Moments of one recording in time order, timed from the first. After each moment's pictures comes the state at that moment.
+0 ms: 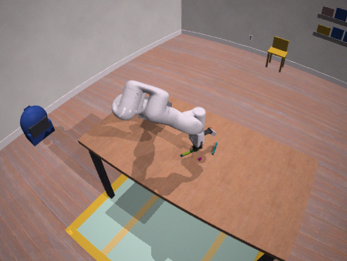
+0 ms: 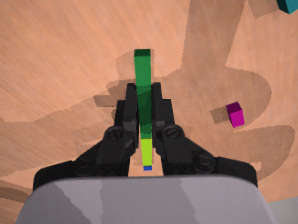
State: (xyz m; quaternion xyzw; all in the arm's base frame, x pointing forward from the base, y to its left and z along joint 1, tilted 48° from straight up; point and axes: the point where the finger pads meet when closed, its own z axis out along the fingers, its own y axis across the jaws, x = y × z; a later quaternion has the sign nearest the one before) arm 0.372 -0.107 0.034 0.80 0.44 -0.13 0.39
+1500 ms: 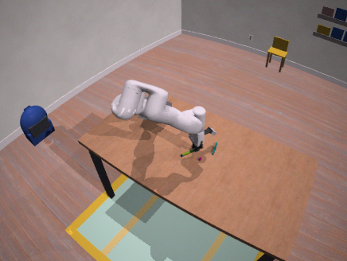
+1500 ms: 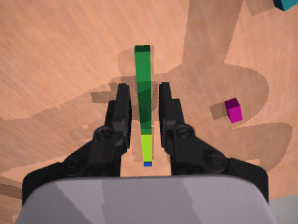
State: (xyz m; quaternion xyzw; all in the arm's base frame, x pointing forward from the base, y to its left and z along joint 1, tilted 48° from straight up) arm 0.371 -0.103 0.038 0.80 0.44 -0.13 0.38
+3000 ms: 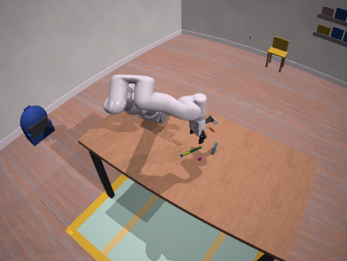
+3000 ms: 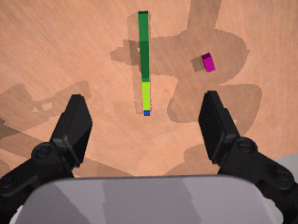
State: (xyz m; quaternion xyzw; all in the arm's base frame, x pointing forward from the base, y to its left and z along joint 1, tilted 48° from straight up) arm 0.360 -0.041 0.094 0.80 0.44 -0.13 0.39
